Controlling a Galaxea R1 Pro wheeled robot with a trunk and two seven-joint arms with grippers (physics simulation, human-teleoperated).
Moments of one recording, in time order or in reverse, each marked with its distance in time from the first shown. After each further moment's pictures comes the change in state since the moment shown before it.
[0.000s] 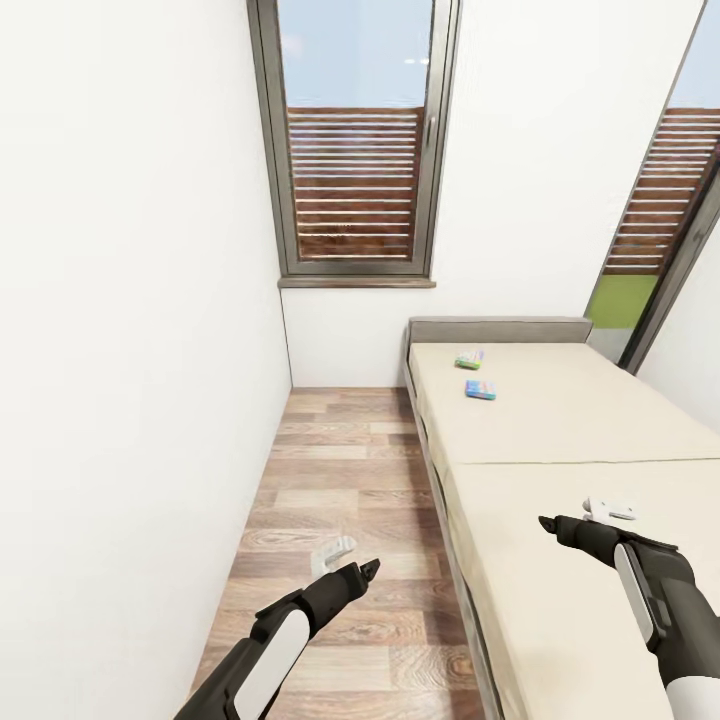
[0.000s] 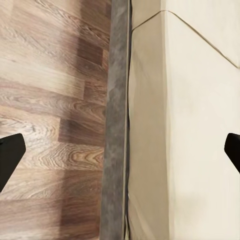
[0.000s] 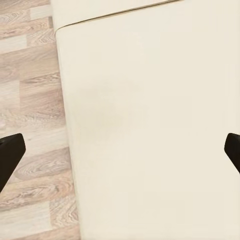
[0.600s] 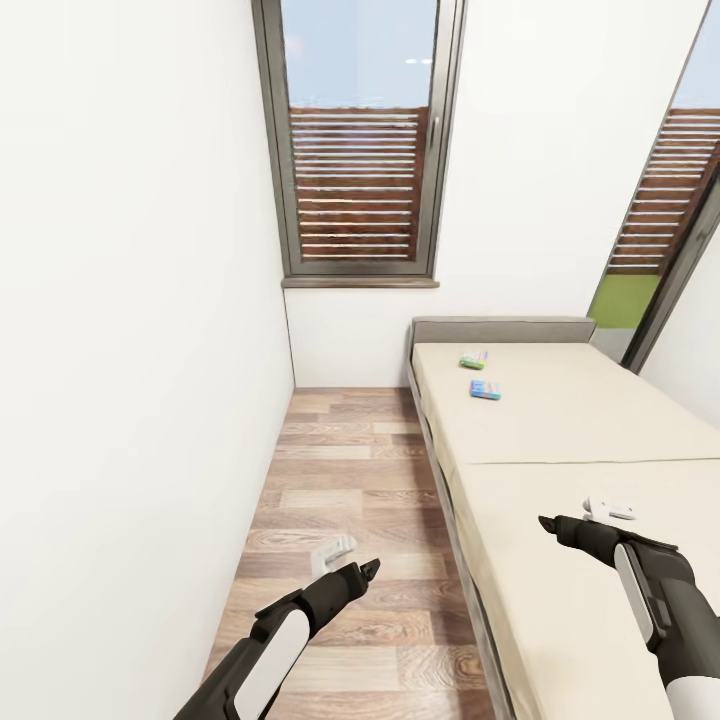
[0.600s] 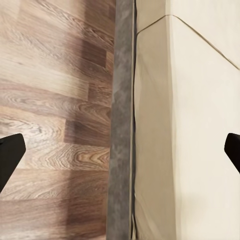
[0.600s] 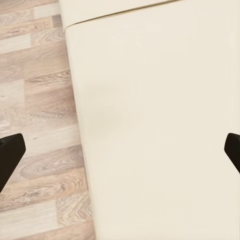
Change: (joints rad) left arm 0.000 0.001 0.000 0.000 0.001 0.000 -0.001; right arm 0.000 0.000 0.000 0.000 0.000 0.000 0.000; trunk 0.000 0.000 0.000
